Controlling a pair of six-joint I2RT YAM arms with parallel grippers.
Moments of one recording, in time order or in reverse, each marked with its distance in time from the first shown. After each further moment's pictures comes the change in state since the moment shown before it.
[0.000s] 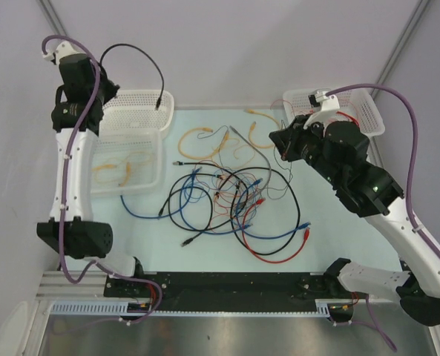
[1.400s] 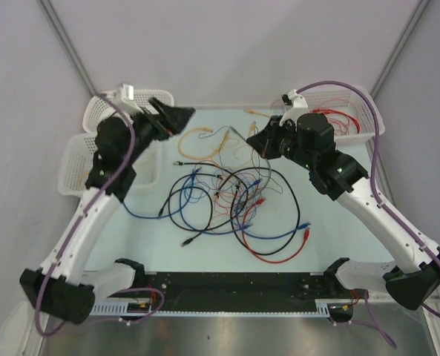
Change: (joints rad) left arm -0.229 -0.365 -0.716 0.623 0.430 -0.211; right arm -0.075 0.158 -0.097 0.145 -0.243 0.132
